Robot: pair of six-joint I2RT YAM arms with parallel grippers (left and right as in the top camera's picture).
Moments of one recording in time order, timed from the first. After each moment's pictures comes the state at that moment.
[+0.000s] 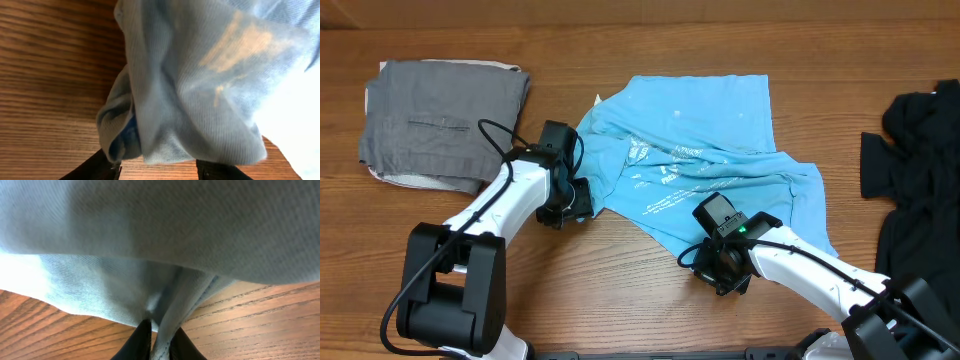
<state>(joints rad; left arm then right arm) -0.22 1.76 1.04 -0.77 0.12 -0.42 0.62 1.52 0.69 -0.71 -0.22 1.07</state>
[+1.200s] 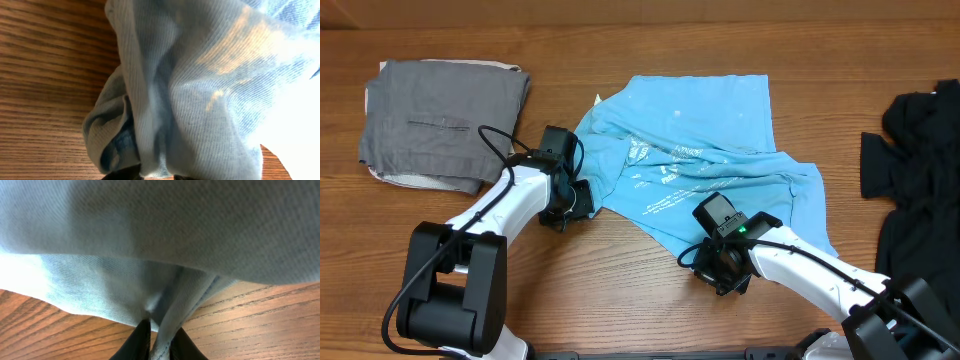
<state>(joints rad) -0.22 1.76 0.99 -0.70 0.14 -0.45 0.62 1.52 0.69 -0.71 -0.22 1.07</state>
